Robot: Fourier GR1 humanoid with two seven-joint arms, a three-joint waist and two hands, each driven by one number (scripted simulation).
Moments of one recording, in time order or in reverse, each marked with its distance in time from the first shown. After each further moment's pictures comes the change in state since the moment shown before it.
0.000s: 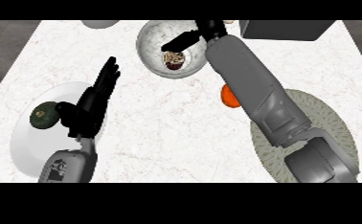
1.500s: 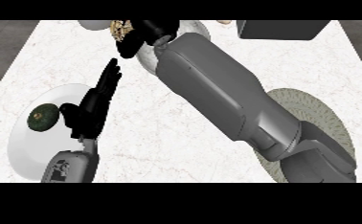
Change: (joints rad) left arm 0.005 -0.004 -0.010 0.015 -0.005 0.013 -0.014; right arm -0.076 0.020 0.418 -0.417 0.274 -0.074 0.704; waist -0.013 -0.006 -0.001
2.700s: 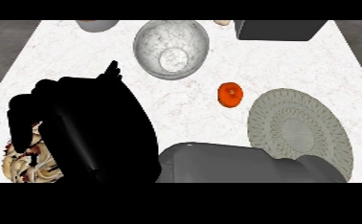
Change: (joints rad) left arm 0.011 -0.003 -0.006 0.015 -0.005 0.020 -0.006; right arm 0.288 0.005 0.210 -0.922 -0.047 -0.011 0.359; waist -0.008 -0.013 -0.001
